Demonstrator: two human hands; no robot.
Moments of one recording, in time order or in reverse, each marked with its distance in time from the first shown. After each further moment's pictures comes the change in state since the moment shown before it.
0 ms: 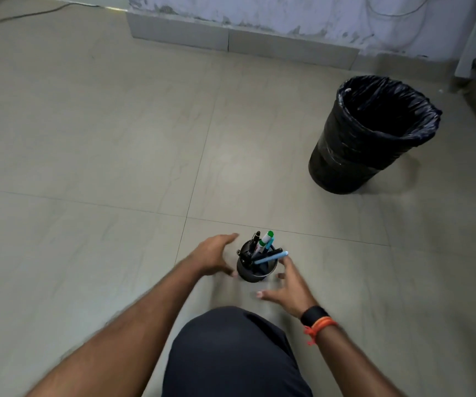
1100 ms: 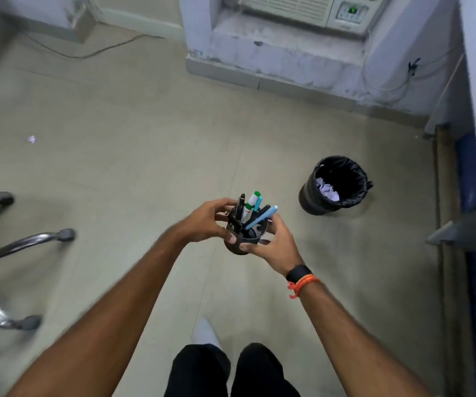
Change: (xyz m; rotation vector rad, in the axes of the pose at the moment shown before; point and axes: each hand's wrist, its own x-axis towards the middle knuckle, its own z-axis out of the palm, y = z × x) left_hand -0.341 0.235 -0.390 -0.683 -0.031 0.065; right_hand -0.251 -0.457 -0.167 0.128 -0.062 -0.175
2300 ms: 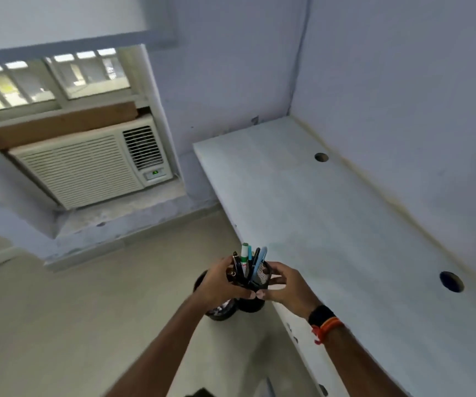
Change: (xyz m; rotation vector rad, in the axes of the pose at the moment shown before) left_hand 0.166 0.455 0.277 0.417 -0.234 0.214; right_hand -0.109 -0.105 -0.487 0.218 0.447 0.069
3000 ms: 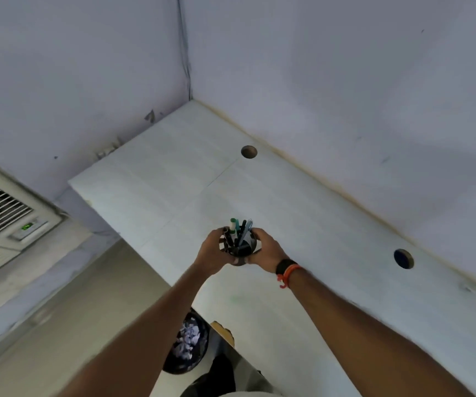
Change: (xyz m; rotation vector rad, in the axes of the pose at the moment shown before) left_hand 0.352 0.057 0.035 0.058 -0.263 0.027; right_hand 0.242 0.011 -0.139 -0.037 0.339 0.377
